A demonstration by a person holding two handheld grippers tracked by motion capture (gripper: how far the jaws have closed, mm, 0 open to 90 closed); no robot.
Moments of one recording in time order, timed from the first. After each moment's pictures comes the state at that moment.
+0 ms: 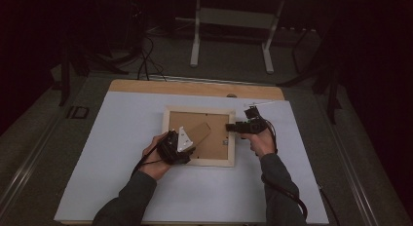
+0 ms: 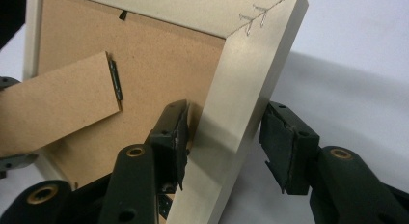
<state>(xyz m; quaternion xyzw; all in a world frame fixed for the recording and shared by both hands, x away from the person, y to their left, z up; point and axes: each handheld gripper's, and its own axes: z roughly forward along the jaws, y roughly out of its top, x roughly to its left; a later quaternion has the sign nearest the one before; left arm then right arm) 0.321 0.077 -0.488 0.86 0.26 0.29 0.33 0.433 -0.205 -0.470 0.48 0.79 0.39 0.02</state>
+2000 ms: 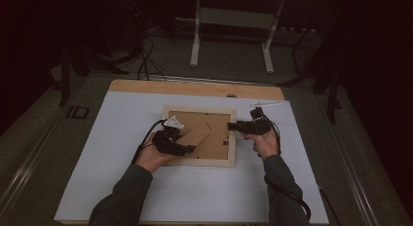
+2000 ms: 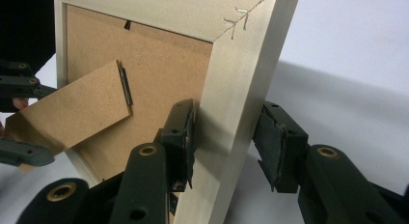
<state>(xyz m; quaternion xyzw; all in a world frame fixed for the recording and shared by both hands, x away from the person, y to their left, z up) 0.356 0.100 -0.478 0.85 0.35 0.05 0.39 0.425 -0.216 -0.465 0.45 0.77 0.44 0.01</state>
